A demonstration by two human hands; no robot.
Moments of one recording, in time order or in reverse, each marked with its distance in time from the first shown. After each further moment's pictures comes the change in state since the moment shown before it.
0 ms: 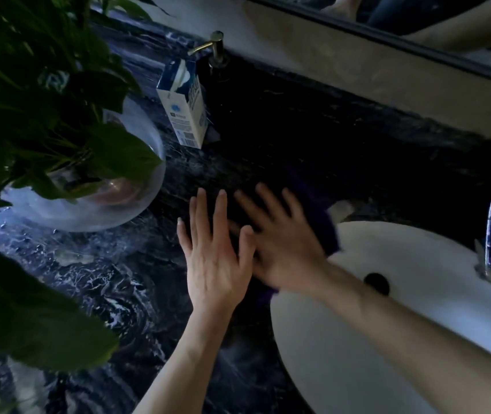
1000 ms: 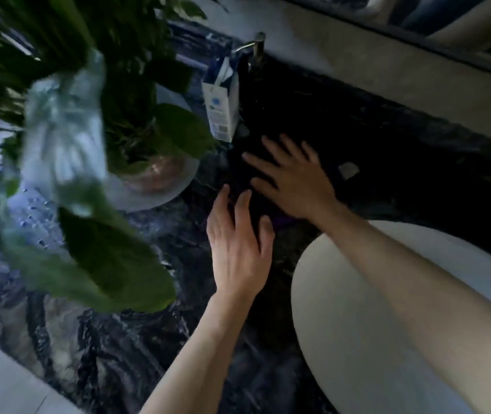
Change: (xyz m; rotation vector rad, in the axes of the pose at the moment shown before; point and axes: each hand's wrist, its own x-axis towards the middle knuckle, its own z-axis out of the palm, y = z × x) left_hand -0.006 -0.002 -0.005 -0.086 0.105 -0.045; right_hand 0.080 0.035 -0.010 0.028 0.037 0.122
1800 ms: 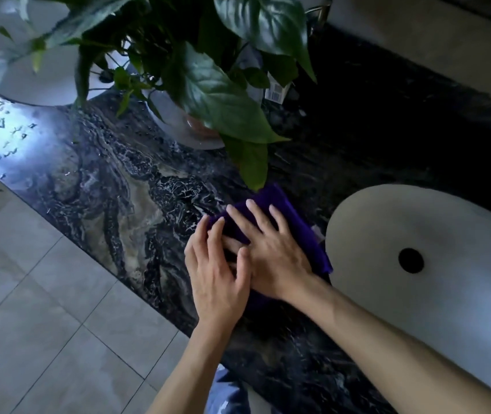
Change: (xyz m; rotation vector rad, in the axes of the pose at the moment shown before) left_hand -0.132 -0.077 -0.081 -0.052 0.098 -0.181; right_hand -0.156 -0.176 0.032 0.064 -0.065 -0.359
